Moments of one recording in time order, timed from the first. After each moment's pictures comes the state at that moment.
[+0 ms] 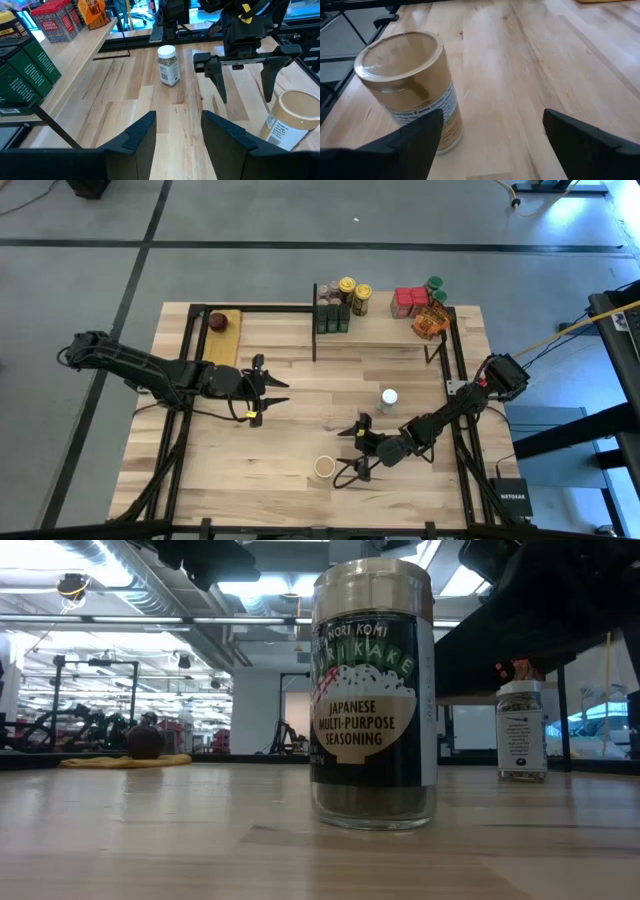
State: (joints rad) left arm -0.22 1.06 0.72 -0.04 -0.32 0.02; right arm 0.56 1.73 0.68 0.55 0.52 0.38
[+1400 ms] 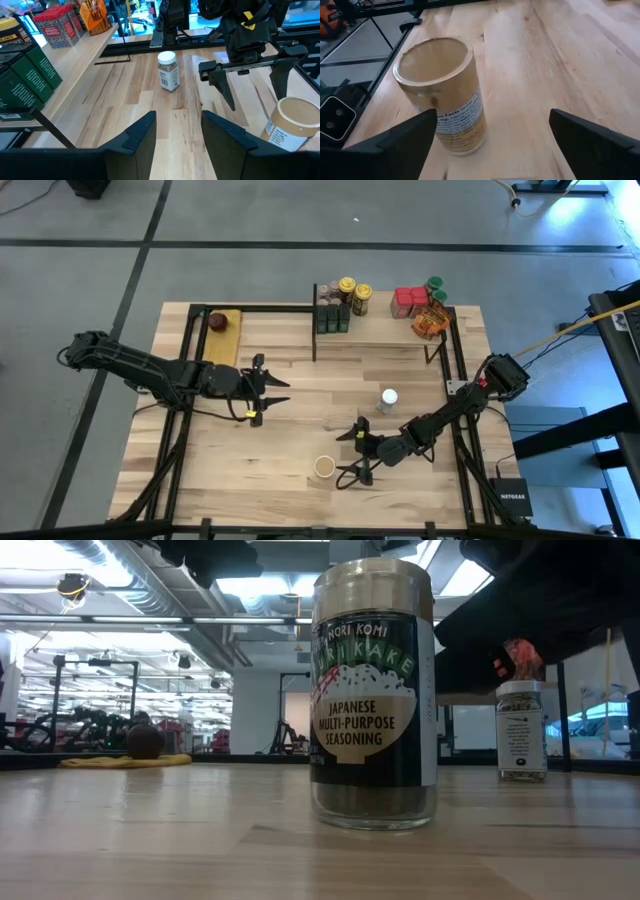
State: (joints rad) left arm -0.22 1.06 0.72 -0.01 -0.32 0.03; right arm 0.56 1.73 0.68 0.59 0.43 0.39
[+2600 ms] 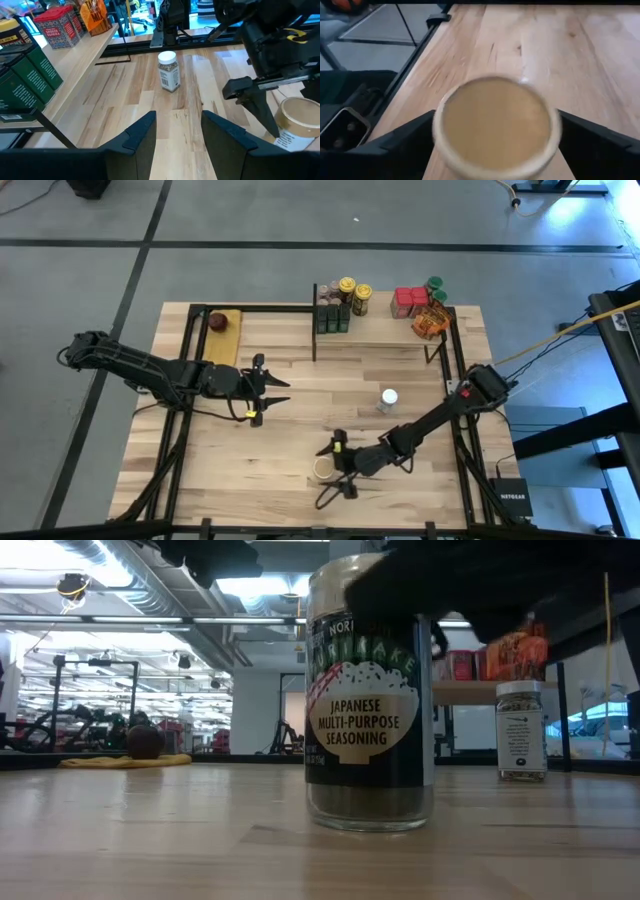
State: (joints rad) left arm -0.21 1.06 0.72 -0.02 -0.32 0.03; right arm 0.54 1.91 0.94 0.51 0.29 0.23
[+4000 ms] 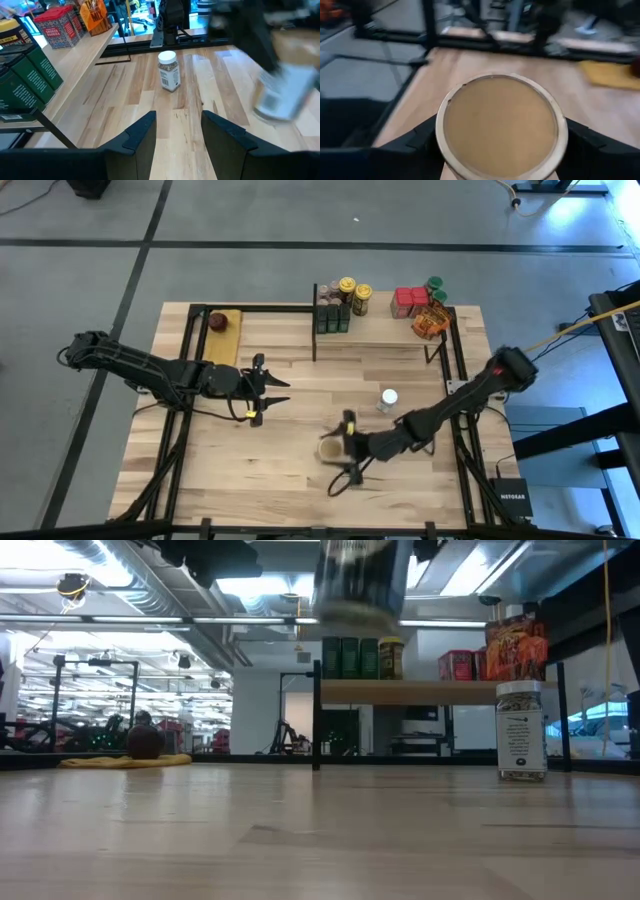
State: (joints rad) left arm -0.21 1.06 0.72 -0.02 -0.32 0.04; right arm 0.51 1.63 0.99 0.27 0.40 0.11
